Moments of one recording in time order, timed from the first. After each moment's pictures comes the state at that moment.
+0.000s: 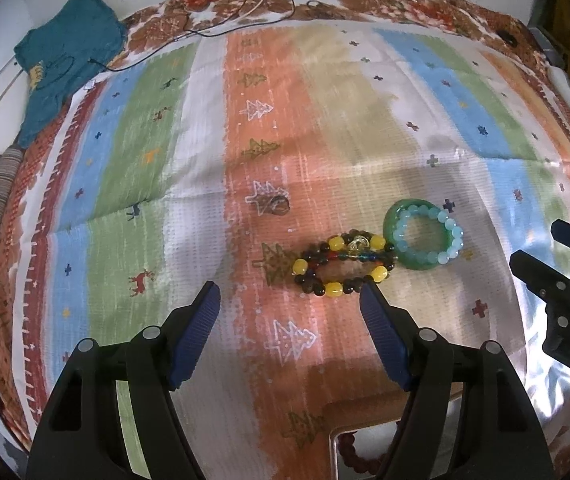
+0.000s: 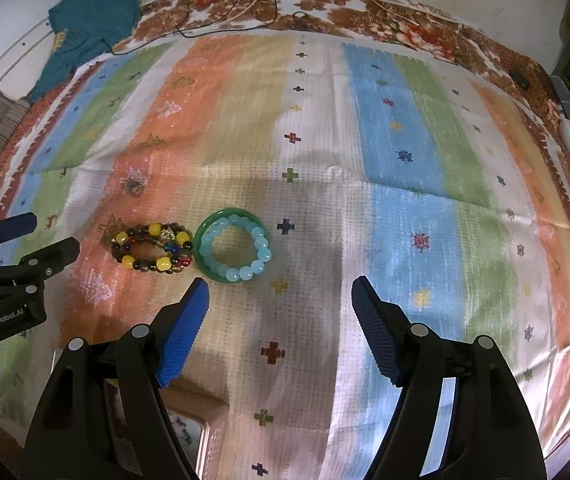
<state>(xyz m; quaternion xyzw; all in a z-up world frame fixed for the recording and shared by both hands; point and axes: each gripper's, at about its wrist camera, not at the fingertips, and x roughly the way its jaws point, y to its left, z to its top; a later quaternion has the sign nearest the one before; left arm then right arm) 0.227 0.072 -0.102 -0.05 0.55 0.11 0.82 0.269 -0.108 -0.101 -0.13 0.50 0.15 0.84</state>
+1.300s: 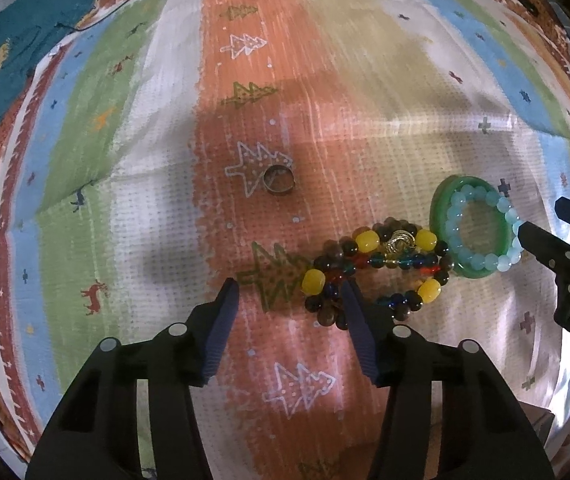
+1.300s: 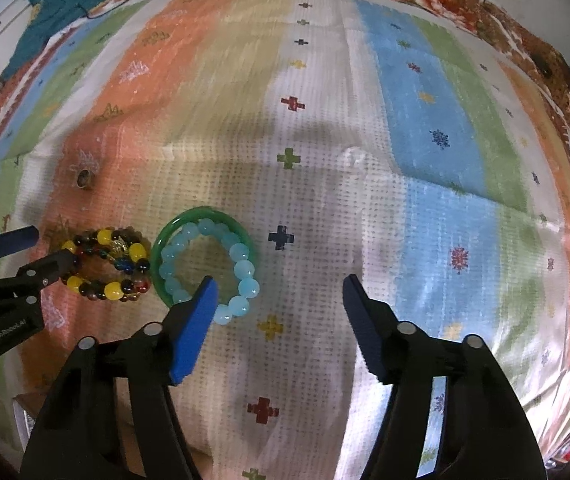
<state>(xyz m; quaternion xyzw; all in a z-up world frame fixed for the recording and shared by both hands) 0.272 0.091 -0.175 -0.06 0.63 0.09 0.77 0.324 -0.088 -0.158 -0.16 0.56 0.13 0.80</state>
